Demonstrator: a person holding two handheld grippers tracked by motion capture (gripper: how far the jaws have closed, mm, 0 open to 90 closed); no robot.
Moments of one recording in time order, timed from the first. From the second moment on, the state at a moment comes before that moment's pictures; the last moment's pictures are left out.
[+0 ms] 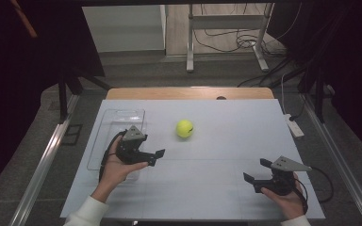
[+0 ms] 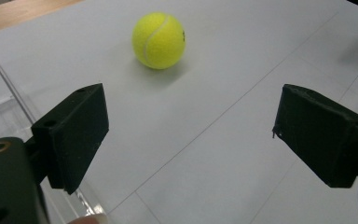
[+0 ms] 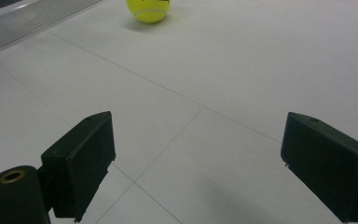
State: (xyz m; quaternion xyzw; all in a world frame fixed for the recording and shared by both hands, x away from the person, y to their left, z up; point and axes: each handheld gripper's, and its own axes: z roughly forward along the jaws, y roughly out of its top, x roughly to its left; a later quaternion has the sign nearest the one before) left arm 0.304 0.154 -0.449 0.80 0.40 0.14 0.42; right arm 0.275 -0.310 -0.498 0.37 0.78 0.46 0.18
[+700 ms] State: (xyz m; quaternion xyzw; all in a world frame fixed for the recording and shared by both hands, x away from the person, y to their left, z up) left arm 0.329 0.133 -0.443 0.82 0.39 0.13 0.40; right arm 0.277 -0.311 -0.500 0.37 0.78 0.46 0.18
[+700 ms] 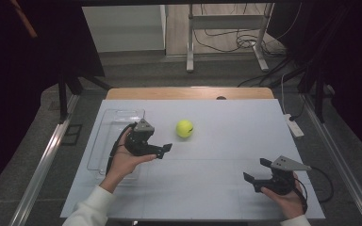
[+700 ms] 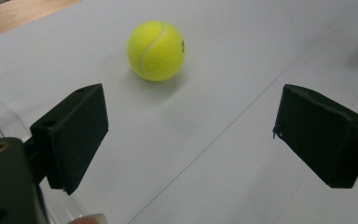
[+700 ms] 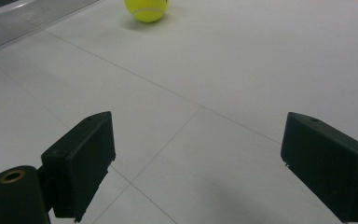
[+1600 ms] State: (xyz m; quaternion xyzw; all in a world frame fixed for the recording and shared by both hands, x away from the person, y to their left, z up) left arm 0.353 0.103 -0.438 0.83 0.38 0.12 0.38; right arm 0.278 -0.312 -0.501 0.37 0.78 0.46 0.18
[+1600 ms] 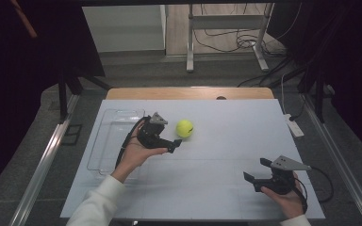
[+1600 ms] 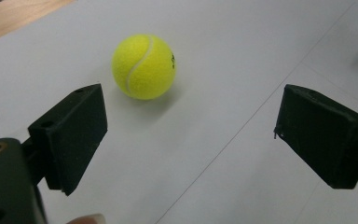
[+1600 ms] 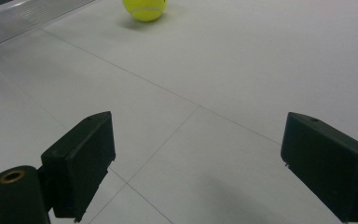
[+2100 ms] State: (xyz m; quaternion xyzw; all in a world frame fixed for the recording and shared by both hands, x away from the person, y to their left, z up) left arm 0.367 0.097 -0.440 0.84 0.39 0.11 0.37; right arm 0.279 -0.312 -0.502 0.38 0.78 0.46 0.18
